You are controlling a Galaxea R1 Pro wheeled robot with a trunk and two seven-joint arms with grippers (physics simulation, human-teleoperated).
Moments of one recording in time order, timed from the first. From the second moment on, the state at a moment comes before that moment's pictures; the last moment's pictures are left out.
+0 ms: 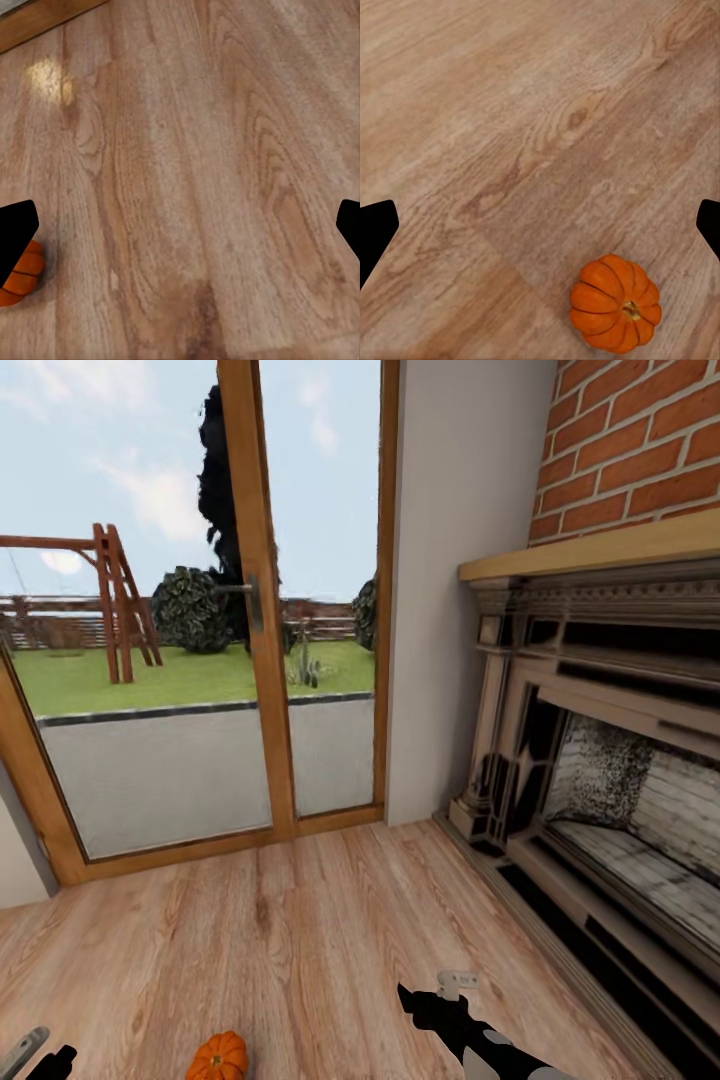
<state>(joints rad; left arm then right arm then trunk) -0.31 0.39 0.02 -0.38 1.14 0.00 0.16 -0.59 0.08 0.75 -0.03 -0.91 -0.26 0.23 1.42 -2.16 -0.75</state>
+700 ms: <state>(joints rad) -0.31 0.39 0.02 -0.38 1.14 0.00 0.16 -0.59 0.08 0.74 -0.03 -0.91 -0.26 0.28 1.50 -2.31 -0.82</state>
